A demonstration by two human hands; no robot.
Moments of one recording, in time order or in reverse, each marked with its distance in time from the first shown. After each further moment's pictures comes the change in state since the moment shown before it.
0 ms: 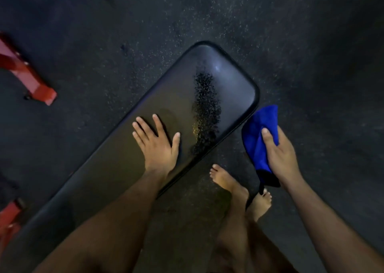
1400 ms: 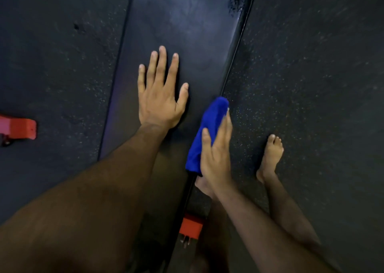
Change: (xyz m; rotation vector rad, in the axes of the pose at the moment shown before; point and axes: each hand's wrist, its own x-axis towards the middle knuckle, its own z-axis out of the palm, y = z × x) left_hand -0.004 -0.207 0.019 0.139 0.218 0.956; right_hand -0.274 0.025 0.429 0.321 0.495 0.036
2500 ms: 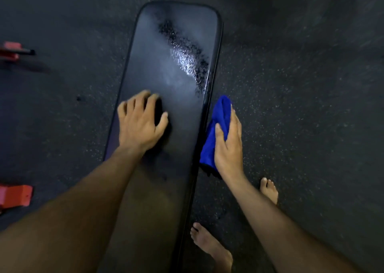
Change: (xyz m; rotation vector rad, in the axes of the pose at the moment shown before) left_hand 0.115 0.002 -0.036 0.066 0.052 0.047; right_hand 0.146 -0.041 -0.068 0.114 0.119 -0.127
